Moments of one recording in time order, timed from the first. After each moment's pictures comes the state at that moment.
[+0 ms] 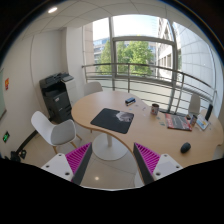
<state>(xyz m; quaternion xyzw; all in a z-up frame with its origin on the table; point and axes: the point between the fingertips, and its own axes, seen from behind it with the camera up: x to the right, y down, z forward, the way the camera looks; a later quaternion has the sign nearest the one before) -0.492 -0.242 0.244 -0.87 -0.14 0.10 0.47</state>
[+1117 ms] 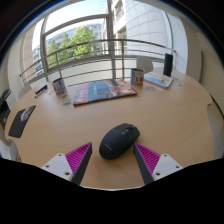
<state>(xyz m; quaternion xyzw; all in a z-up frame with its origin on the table) -0.074 -0.032 -0.010 -0.91 0.12 -0.02 0.40</state>
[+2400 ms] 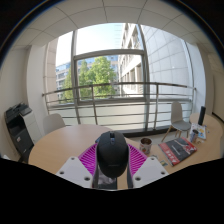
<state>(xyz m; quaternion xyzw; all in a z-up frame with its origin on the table) -0.491 0.160 0.243 -0.81 0.05 0.01 0.58</state>
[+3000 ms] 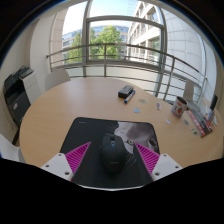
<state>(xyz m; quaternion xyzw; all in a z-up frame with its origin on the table) -0.634 0.170 0.026 -0.91 -0.01 -0.01 0.42</state>
